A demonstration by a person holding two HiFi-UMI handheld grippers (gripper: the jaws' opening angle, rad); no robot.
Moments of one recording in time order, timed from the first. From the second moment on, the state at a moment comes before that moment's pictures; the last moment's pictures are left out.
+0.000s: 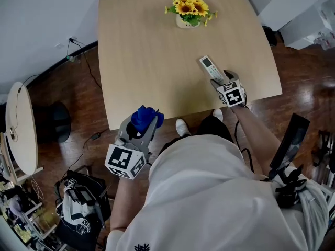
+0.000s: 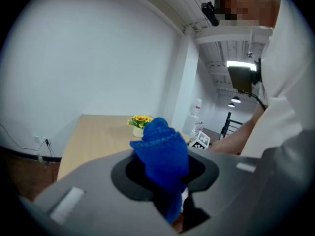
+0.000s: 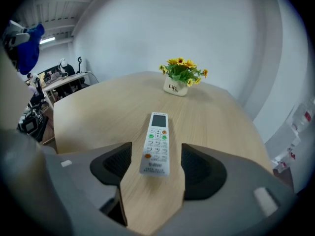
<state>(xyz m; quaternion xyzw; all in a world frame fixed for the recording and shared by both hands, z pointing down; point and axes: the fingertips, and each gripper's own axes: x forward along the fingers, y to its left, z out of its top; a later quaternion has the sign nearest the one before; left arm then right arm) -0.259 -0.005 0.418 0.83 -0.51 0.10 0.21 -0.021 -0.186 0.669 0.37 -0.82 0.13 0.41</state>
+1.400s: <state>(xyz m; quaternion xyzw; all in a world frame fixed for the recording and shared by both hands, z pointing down) 0.037 0.240 0.388 0.85 -0.49 0.11 0.18 0.214 0.170 0.528 0.27 -0.90 0.13 0.30</state>
